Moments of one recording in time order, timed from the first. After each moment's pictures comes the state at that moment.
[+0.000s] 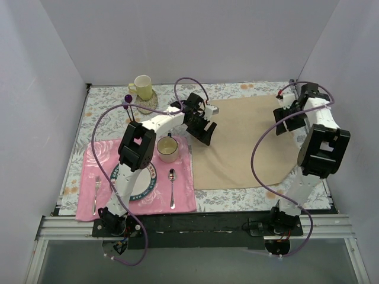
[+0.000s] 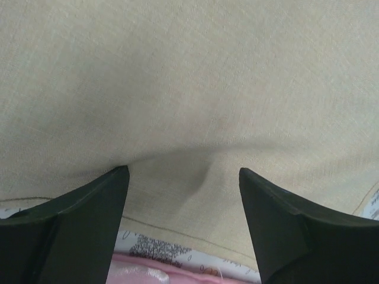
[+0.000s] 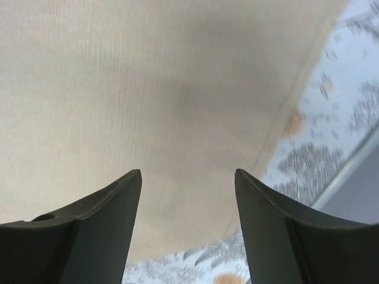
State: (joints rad) left arm -0.61 2.31 1.91 -0.69 0.43 0.11; right arm -0.23 1.95 1.60 -0.93 -0.28 -0.59
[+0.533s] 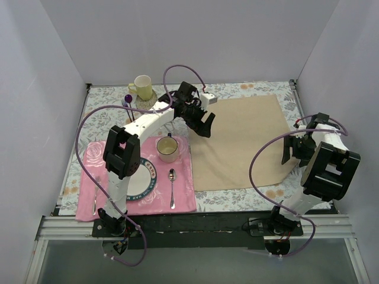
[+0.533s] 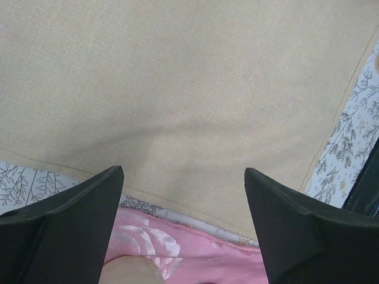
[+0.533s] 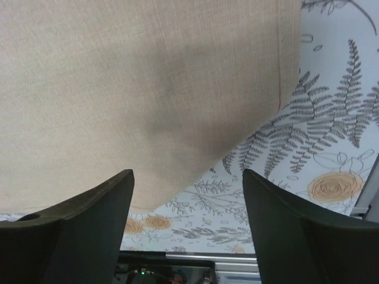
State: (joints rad) left arm -0.59 2.08 1.84 -0.70 0.51 0.16; right arm -0.40 1.63 1.10 -0.90 -0.14 -0.28
